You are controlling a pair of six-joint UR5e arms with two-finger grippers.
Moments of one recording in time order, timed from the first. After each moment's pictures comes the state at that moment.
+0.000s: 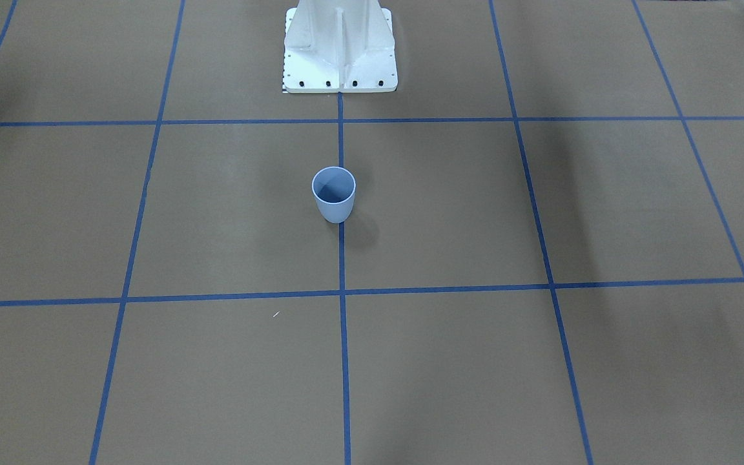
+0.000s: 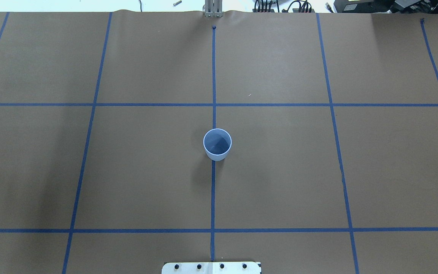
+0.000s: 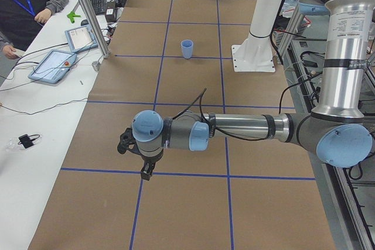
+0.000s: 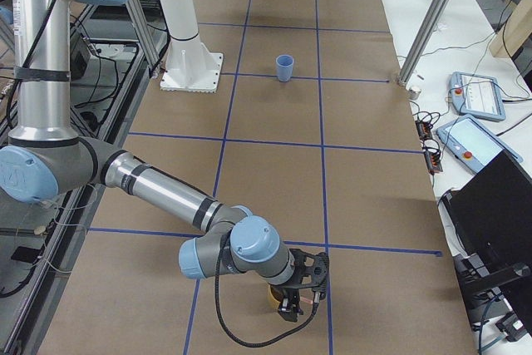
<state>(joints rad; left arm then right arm) -1.64 -1.59 -1.58 -1.63 -2.43 0.23 1.77 -1.65 1.30 -0.88 2.23 0.25</state>
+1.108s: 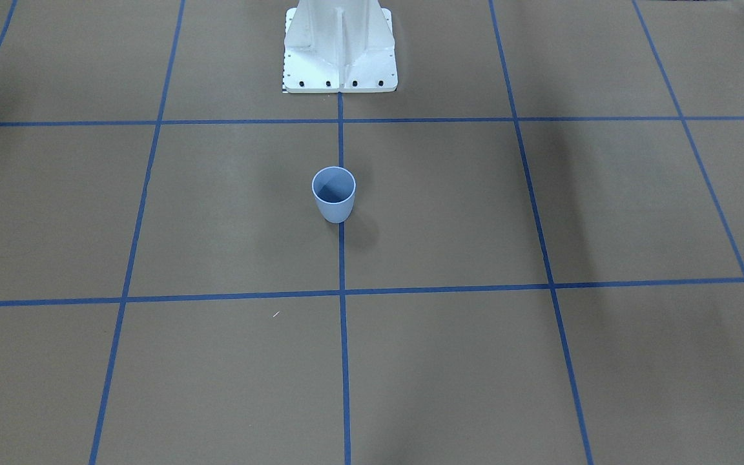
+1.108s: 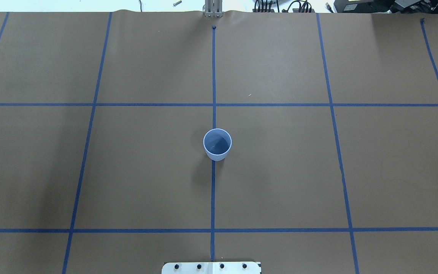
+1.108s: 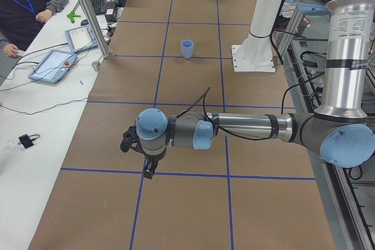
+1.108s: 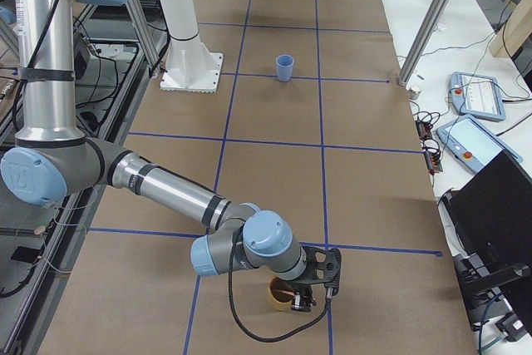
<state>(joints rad) -1.64 -1.57 -1.60 -1.63 -2.43 0.23 1.75 -1.61 1.29 -0.88 2.23 0.27</state>
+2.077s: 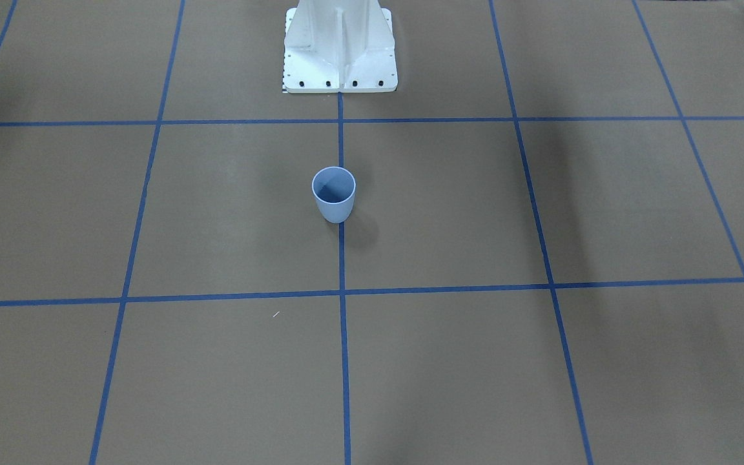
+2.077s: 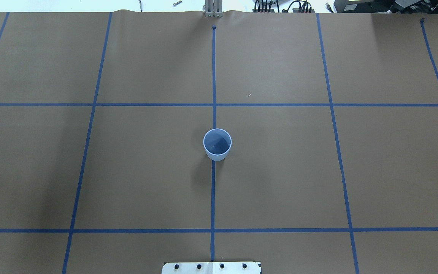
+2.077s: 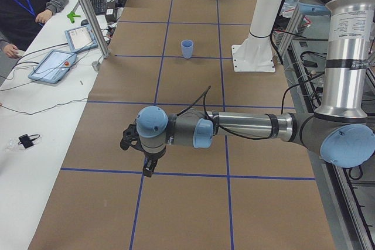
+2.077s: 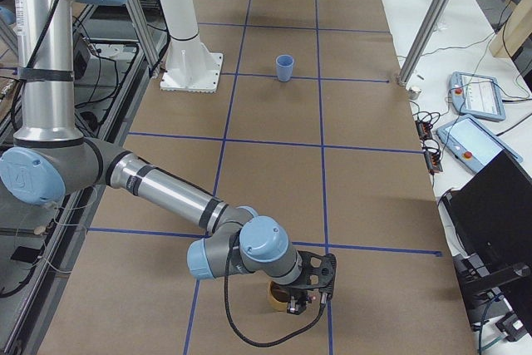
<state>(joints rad) -1.64 -1.57 -1.61 -1.63 -2.43 0.23 1.75 -1.63 1.28 -0.87 2.23 0.27</state>
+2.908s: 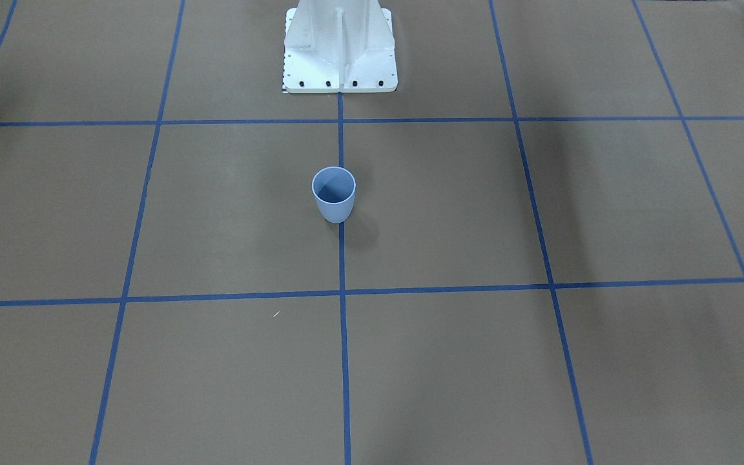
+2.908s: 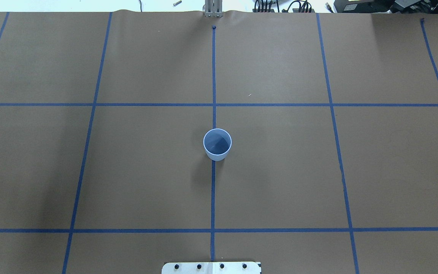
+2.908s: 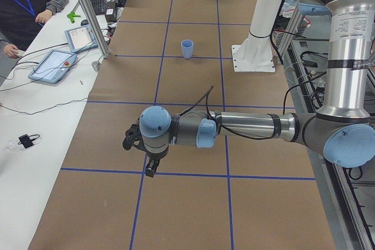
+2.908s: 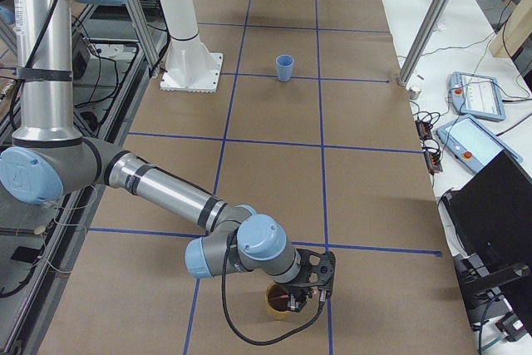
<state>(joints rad) -1.64 -1.55 -1.63 -1.63 -2.42 0.23 1.76 -1.64 1.31 -0.87 2.24 0.27</state>
